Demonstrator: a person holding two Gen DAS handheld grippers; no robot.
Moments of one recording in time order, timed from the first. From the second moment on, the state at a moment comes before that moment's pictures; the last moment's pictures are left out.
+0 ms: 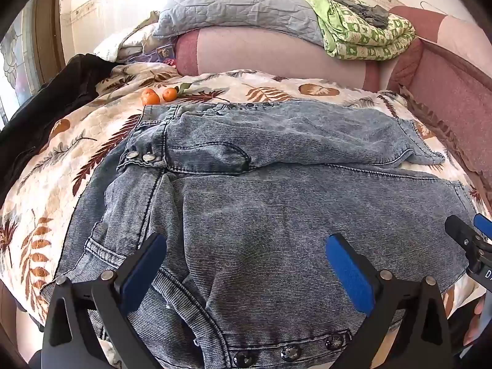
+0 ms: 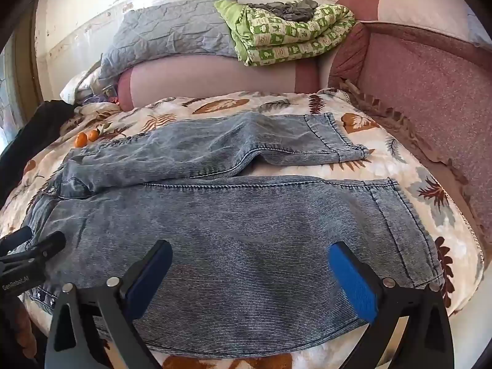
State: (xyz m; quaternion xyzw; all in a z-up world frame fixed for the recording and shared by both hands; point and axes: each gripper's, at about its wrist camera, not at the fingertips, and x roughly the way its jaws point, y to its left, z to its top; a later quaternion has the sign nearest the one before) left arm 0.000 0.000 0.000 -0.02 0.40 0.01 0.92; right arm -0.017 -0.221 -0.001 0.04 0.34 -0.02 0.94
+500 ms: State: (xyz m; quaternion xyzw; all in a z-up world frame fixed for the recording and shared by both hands) left arm -0.001 -0.003 0.001 -0.02 0.40 0.01 0.92; right arm -0.017 -0.221 -0.001 0.04 0.34 -0.02 0.94
